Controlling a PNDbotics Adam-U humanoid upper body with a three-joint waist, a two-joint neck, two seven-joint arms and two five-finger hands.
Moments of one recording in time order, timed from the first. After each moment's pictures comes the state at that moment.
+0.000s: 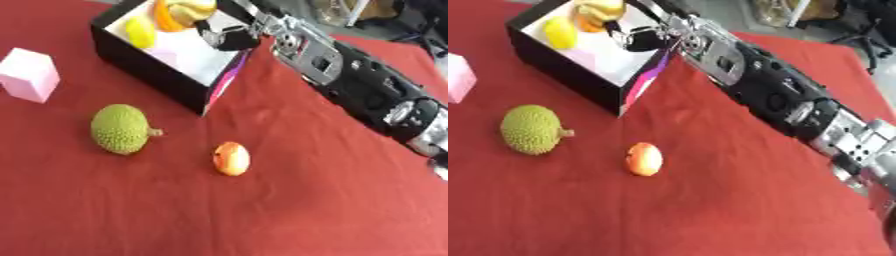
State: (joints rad) left arm -0.35 0.42 0.23 -1.98 0.75 -0.19 -0.05; right arm -0.59 -0.99 0.24 -1.53 0.26 -0.13 -0.07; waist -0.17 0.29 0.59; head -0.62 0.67
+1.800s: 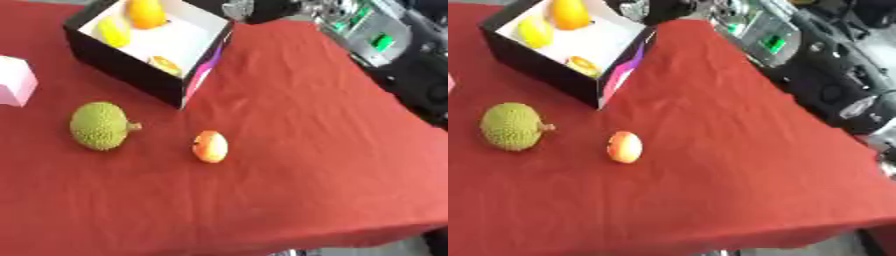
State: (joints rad) left arm -0.16 0.43 0.32 -1.98 0.66 -0.22 0.04; right arm -0.42 -1.06 0.09 -1.97 0.20 -0.14 -0.02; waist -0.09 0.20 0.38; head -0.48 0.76
